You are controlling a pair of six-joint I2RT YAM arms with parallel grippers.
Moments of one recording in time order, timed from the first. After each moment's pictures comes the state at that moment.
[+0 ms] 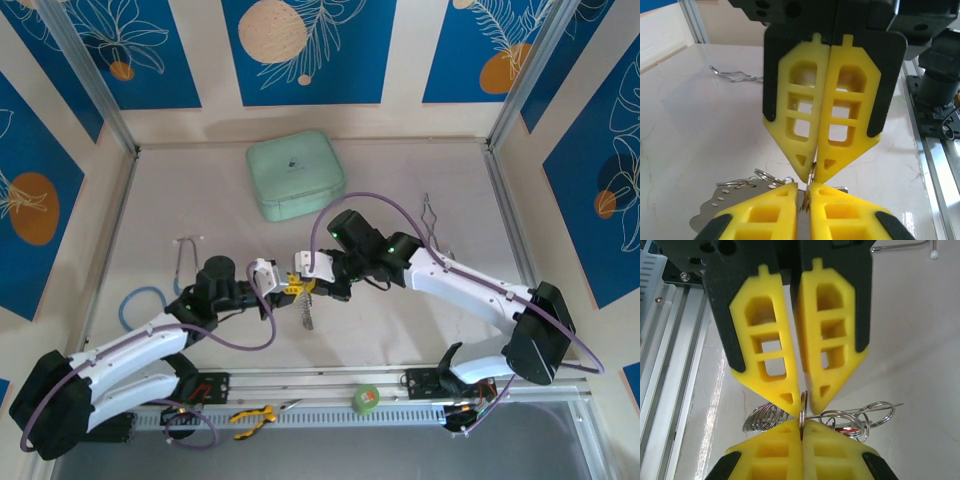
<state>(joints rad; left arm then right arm) -0.70 0.94 0.36 0.29 0.58 0.22 0.88 1.36 1.09 -0.65 -0.43 -0.65</state>
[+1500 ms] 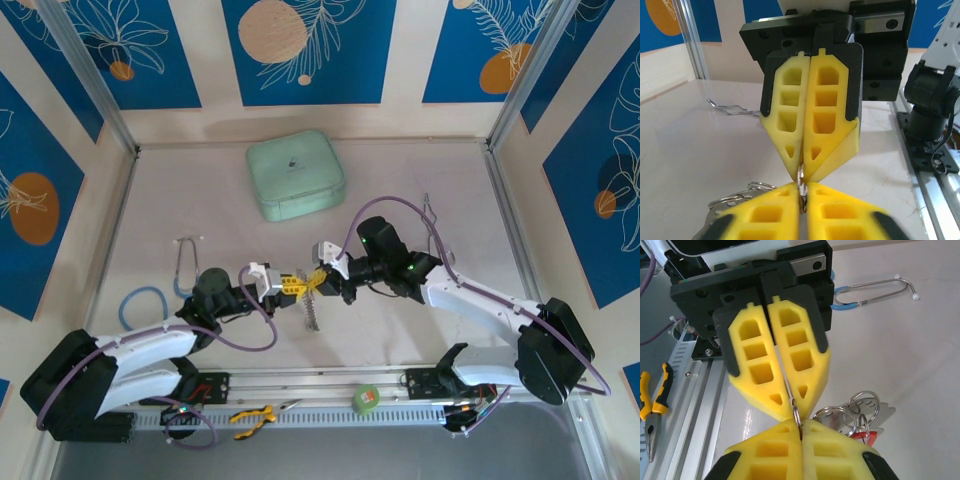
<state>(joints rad) -0.70 1.07 0.21 0.79 0.62 0.06 0.75 1.23 0.77 -0.18 -0.71 -0.36</state>
